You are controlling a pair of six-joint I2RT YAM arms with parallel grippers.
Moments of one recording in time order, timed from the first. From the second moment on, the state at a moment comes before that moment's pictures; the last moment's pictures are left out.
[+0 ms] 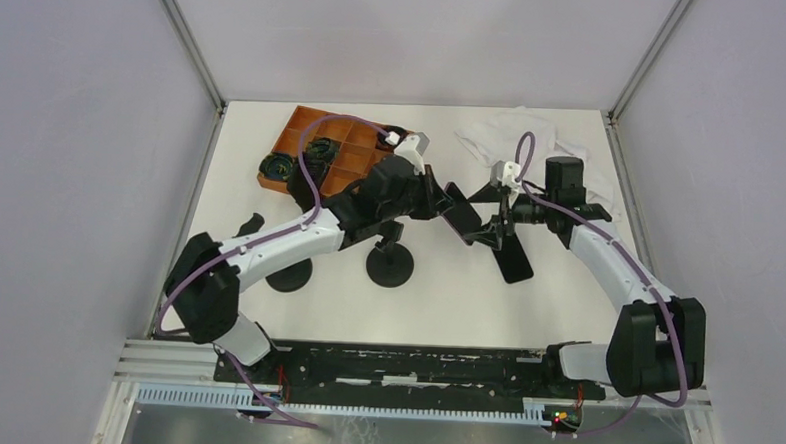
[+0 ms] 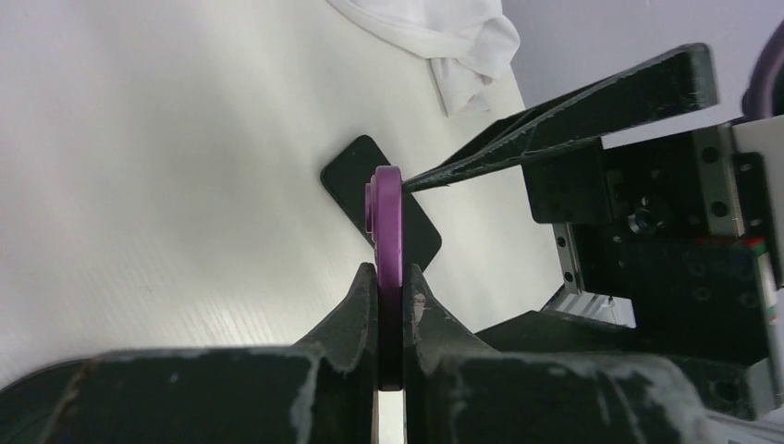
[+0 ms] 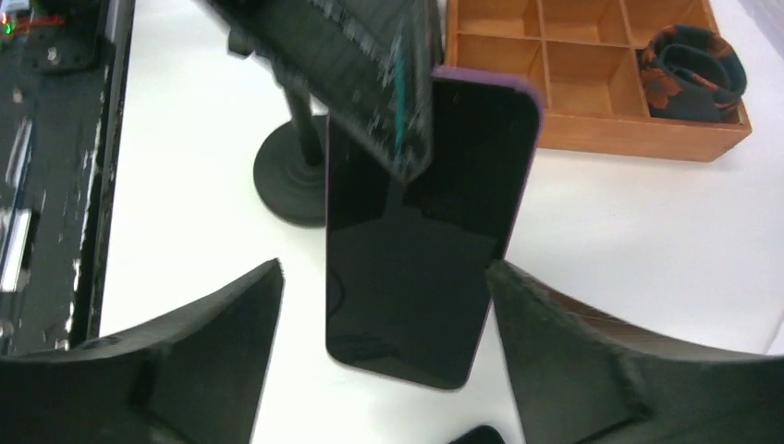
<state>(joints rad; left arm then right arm) -0.84 1.57 1.17 0.01 0.03 -0.75 0.14 1.32 0.87 -0.22 -1.15 -0.66</state>
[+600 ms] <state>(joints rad) -0.84 1.26 1.17 -0.15 0.26 -0.36 0.14 0.91 0.68 -0.60 -1.03 -1.19</state>
